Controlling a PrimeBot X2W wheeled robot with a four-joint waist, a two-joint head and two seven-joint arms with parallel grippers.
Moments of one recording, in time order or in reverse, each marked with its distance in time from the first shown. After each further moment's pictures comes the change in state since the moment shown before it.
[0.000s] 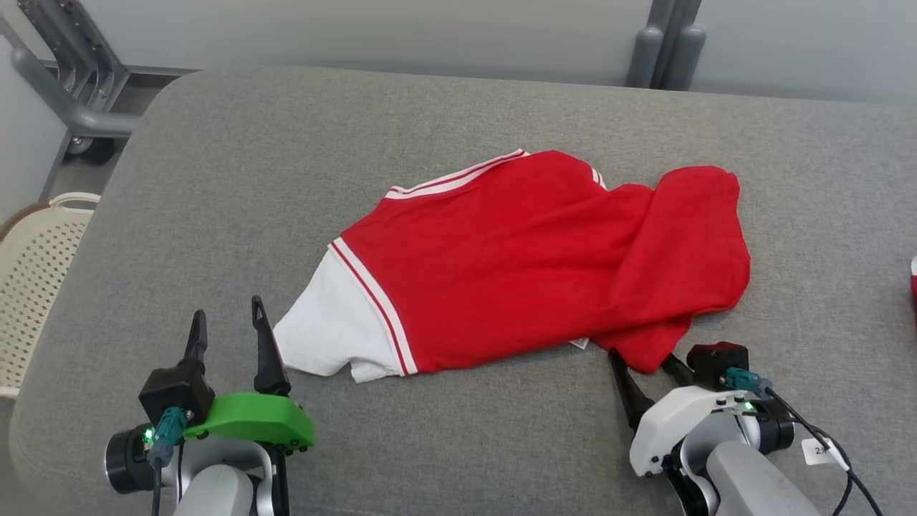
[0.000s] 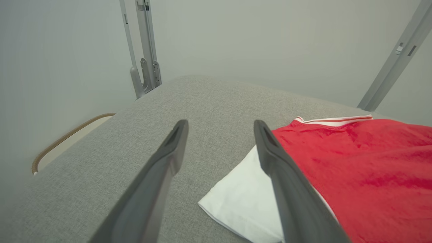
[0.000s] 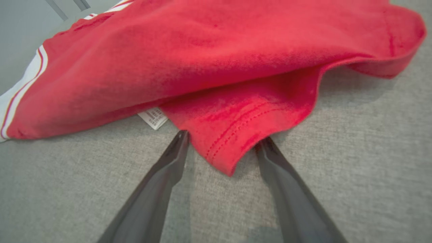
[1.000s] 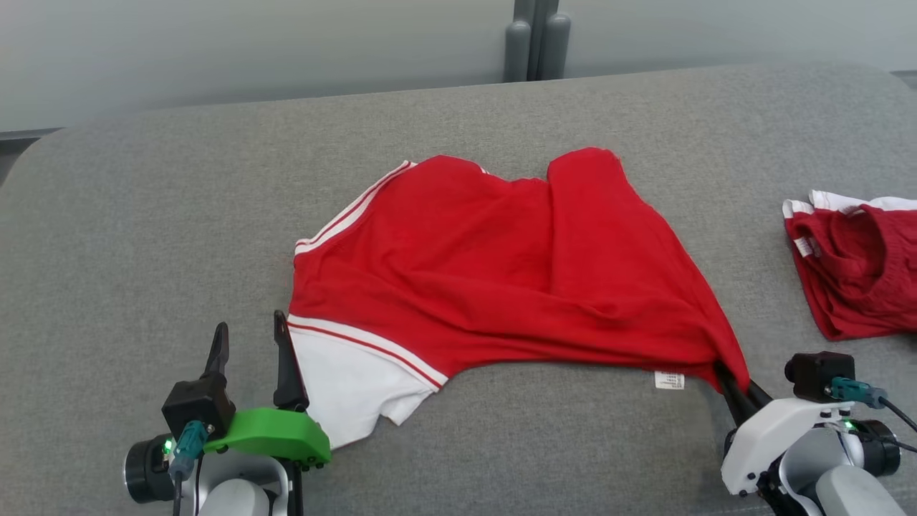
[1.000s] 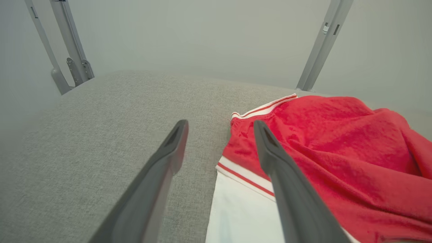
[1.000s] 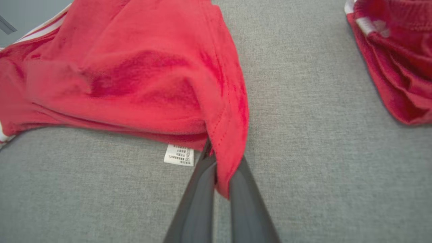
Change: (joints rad) left arm 0.035 -0.056 0.030 0.004 0.075 -0.052 0.000; right arm 0.196 -0.172 -0.104 -0.378 0.087 0.000 0.228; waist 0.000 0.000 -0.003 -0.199
